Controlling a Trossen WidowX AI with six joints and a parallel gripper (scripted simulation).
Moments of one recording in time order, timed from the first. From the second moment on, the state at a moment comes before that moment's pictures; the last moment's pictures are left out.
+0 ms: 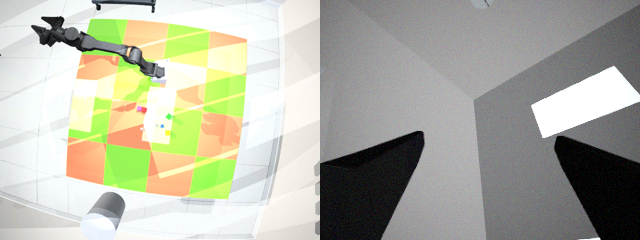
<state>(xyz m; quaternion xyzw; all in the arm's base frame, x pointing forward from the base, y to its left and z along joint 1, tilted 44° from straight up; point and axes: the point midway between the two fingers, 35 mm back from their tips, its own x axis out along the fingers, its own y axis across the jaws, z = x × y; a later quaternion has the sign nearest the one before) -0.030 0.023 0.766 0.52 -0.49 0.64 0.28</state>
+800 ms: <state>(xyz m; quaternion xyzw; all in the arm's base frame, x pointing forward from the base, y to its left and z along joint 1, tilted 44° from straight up) -0.003 -0.243 0.647 0.61 -0.50 0.59 -0.19</state>
